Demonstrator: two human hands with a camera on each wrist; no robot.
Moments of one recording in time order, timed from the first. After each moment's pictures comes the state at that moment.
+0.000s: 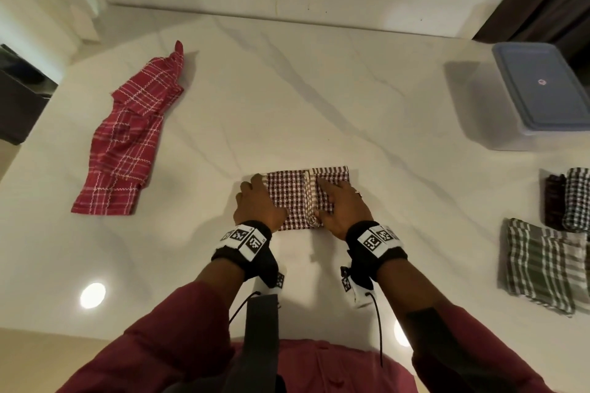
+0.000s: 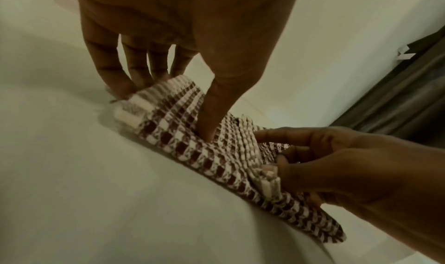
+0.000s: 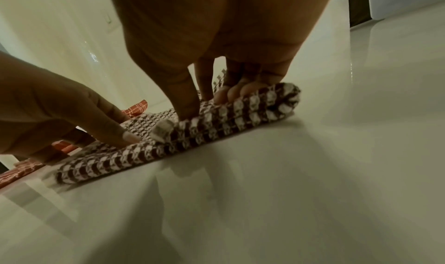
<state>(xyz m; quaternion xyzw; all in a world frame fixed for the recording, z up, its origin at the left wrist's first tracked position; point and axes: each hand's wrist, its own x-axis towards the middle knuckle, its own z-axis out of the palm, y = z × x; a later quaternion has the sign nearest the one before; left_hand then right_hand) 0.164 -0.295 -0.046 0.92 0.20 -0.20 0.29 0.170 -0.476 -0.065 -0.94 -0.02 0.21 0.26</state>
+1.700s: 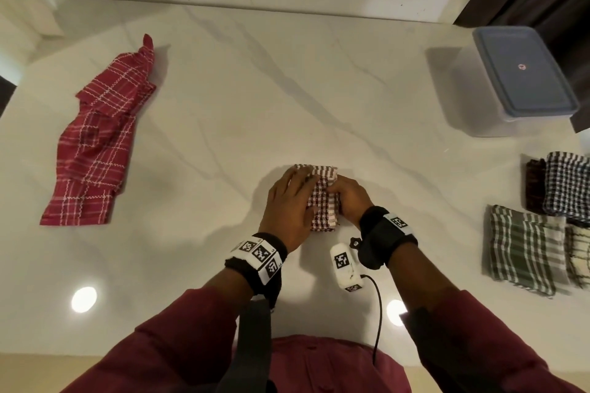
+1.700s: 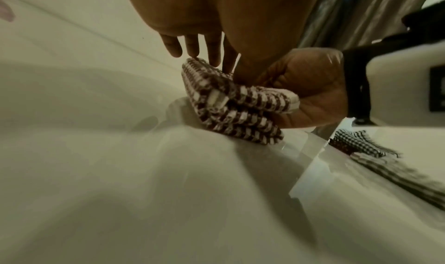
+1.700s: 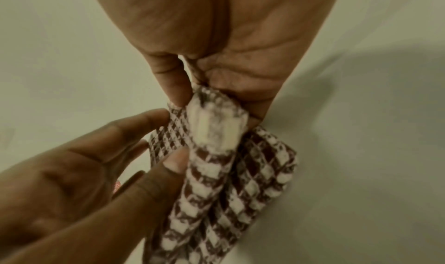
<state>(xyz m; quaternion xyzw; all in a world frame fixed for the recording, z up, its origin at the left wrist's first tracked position) 0.151 -0.351 -0.058 0.94 -0.16 -0.05 0.30 0.185 -0.502 -0.048 -0.70 0.21 0.24 0.64</state>
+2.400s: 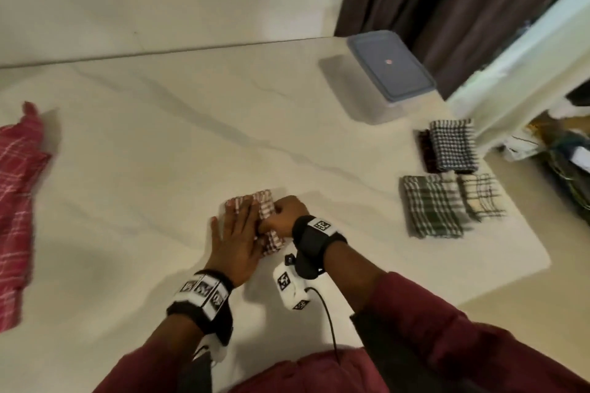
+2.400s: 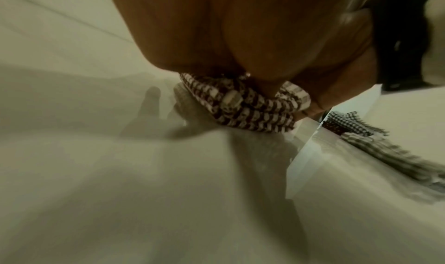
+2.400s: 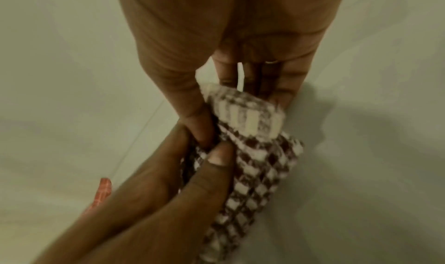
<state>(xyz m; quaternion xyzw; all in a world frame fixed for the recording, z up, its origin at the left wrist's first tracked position) 0.146 -0.359 -0.074 0.93 -0.24 -0.21 0.20 0.166 -0.513 -0.033 -0.84 0.23 0.25 0.42</state>
